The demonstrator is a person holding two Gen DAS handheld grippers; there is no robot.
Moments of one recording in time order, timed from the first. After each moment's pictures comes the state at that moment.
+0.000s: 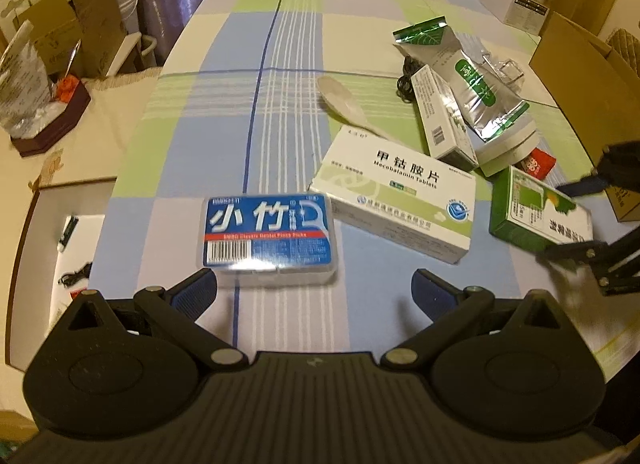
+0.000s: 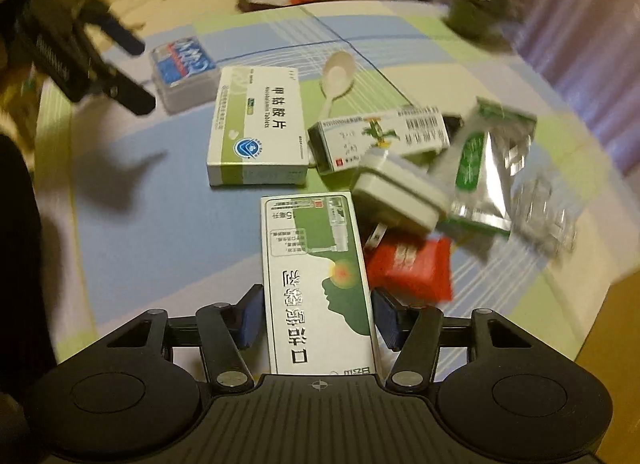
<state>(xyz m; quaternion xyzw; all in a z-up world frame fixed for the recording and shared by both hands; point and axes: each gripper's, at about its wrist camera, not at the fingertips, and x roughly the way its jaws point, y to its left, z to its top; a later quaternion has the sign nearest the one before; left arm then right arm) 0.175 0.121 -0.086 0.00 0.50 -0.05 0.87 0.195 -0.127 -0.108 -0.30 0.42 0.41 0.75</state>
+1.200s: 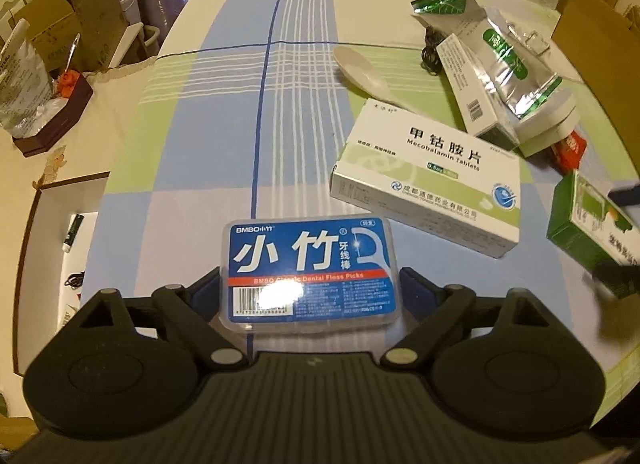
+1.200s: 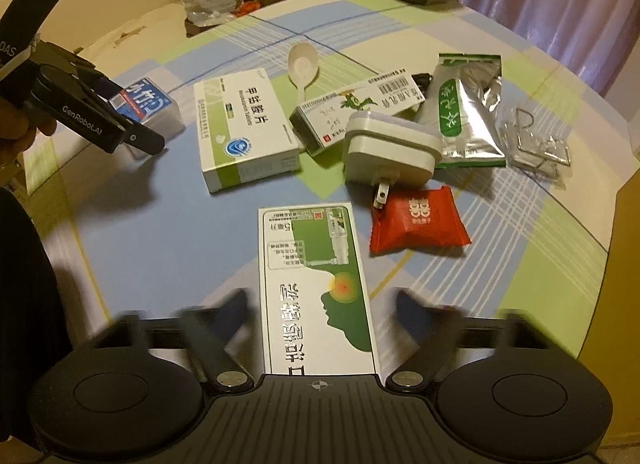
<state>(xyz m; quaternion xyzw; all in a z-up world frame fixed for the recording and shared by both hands) 0.194 0.125 -0.116 0.03 0.52 -0.03 0.85 0.185 -0.135 -0.116 -0.23 0.46 0.37 0.78</state>
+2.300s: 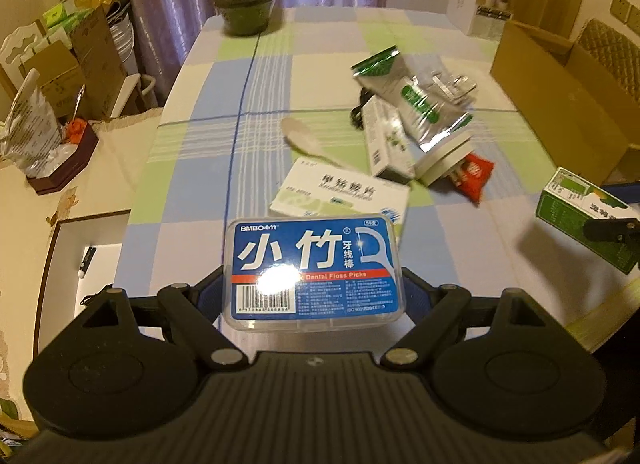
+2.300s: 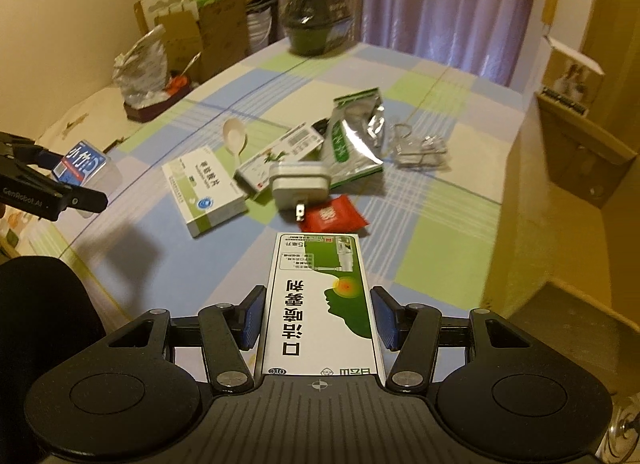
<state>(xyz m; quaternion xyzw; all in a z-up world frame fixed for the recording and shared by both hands) 0.131 0.077 -0.026 0.03 0.46 -0.05 0.89 0.133 -0.206 -0.026 -0.13 0.41 0.28 0.86</state>
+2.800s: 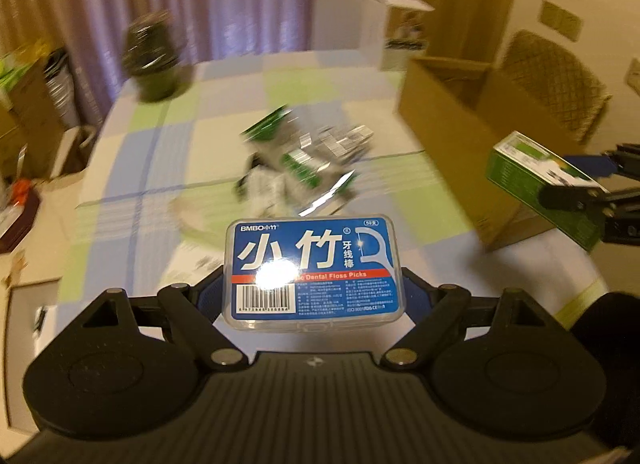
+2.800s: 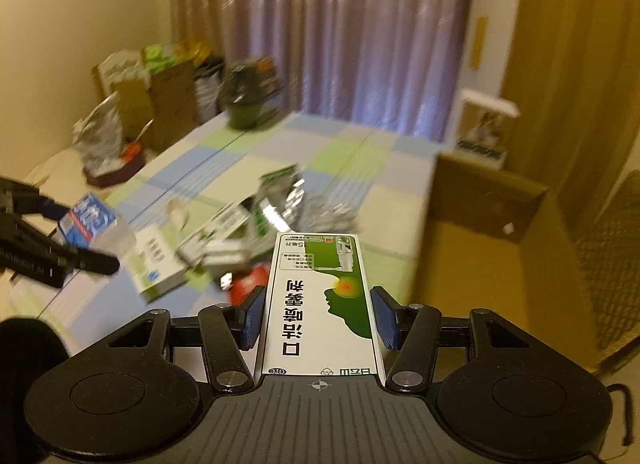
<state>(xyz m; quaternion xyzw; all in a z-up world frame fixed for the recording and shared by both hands) 0.148 -0.024 0.024 0.04 0.42 -0.14 0.90 0.133 -0.270 0.048 -0.10 0.33 0.21 0.92</state>
